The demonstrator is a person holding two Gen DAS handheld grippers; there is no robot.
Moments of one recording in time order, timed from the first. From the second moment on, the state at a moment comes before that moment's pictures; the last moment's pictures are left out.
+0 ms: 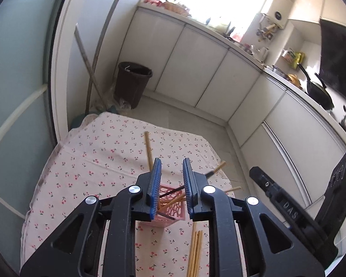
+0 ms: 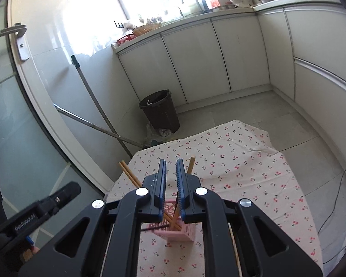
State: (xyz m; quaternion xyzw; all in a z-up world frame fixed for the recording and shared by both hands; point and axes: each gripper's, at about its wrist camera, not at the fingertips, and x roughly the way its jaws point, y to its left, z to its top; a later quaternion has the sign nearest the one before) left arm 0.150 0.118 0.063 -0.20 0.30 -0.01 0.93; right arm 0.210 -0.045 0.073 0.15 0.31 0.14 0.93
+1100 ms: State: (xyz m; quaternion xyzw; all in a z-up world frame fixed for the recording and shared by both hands) left arm 0.078 0.034 -0.013 -0.05 0.35 0.01 0.93; right arm 0.101 -0.122 -0.001 0.08 0.37 0.01 0.93
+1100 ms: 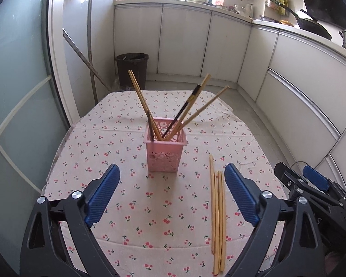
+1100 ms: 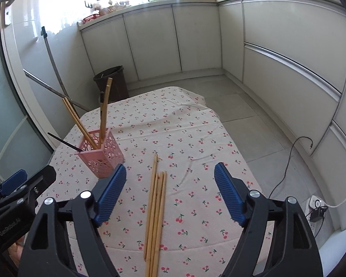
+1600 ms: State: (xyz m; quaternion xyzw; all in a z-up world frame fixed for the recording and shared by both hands) left arm 0.089 0.025 -0.048 -0.04 0.42 -0.01 0.91; right arm 0.095 -0.161 -0.033 0.15 0.43 -0.02 0.89
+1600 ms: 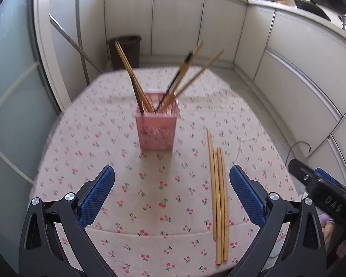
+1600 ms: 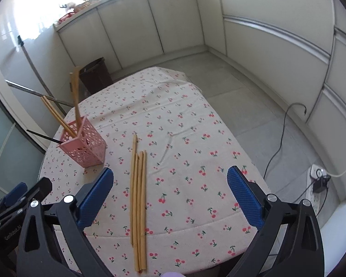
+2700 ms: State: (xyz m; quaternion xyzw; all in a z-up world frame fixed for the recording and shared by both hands) left arm 0.161 -0.013 -0.176 -0.05 0.59 0.05 0.80; right arm 0.099 -0.221 -0.093 0.39 0.54 0.01 0.74
